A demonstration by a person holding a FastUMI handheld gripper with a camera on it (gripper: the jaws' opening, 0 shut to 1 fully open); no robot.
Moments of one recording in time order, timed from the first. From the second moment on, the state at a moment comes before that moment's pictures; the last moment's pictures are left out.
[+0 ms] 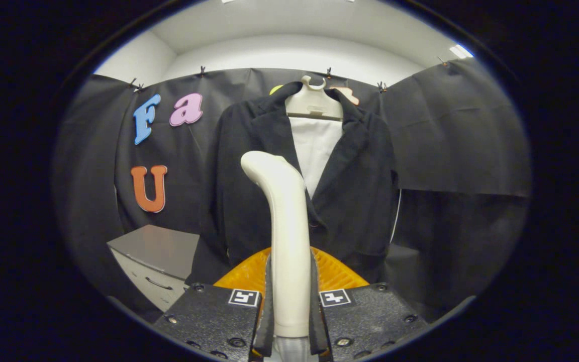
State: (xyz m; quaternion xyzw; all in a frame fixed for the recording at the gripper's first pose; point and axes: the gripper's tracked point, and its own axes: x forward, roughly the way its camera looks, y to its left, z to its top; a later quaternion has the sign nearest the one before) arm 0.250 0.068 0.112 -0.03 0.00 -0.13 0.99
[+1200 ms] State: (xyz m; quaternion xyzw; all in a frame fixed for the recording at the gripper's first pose) arm 0.222 0.043 -0.078 -0.02 0.15 -0.18 0.97
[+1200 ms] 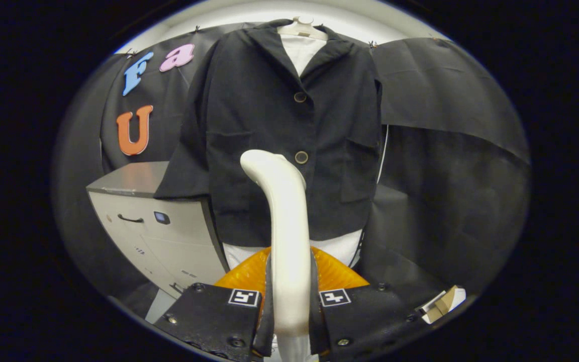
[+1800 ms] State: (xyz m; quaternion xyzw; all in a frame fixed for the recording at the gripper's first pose) arm 0.211 0.046 -0.168 -0.02 0.22 -0.22 0.95
